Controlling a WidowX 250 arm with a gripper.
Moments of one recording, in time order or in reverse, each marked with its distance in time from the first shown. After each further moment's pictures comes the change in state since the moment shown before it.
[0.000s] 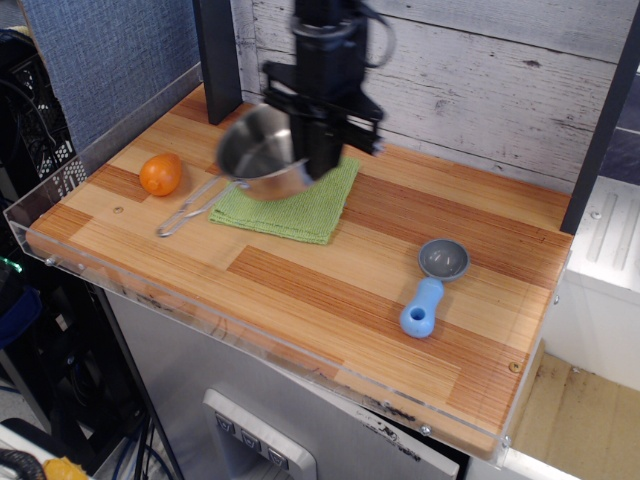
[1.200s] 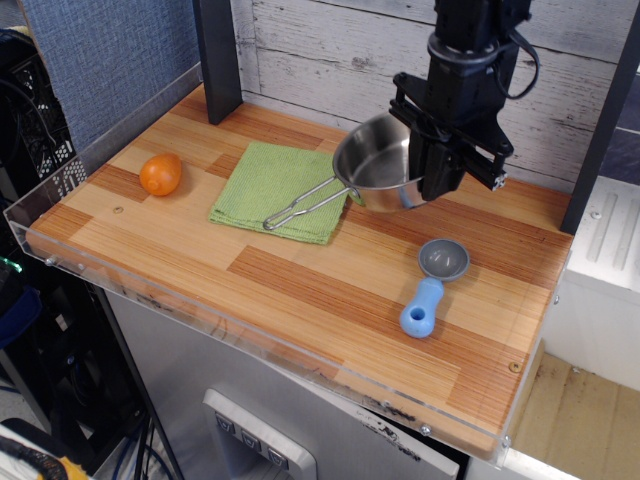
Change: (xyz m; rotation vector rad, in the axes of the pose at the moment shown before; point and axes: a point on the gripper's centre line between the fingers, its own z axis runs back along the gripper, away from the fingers) arm 0.039 -0.065 -0.004 0.014 -0.039 -0.242
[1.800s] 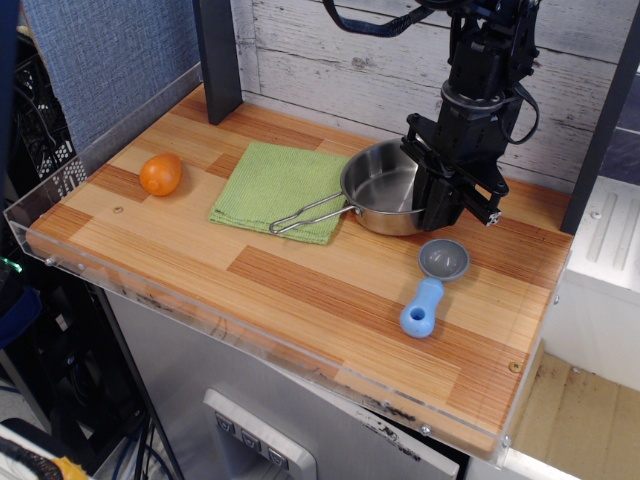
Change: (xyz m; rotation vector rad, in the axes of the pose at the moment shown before) arm 0.010 -0.002 -0.043 -0.047 0.090 -0.082
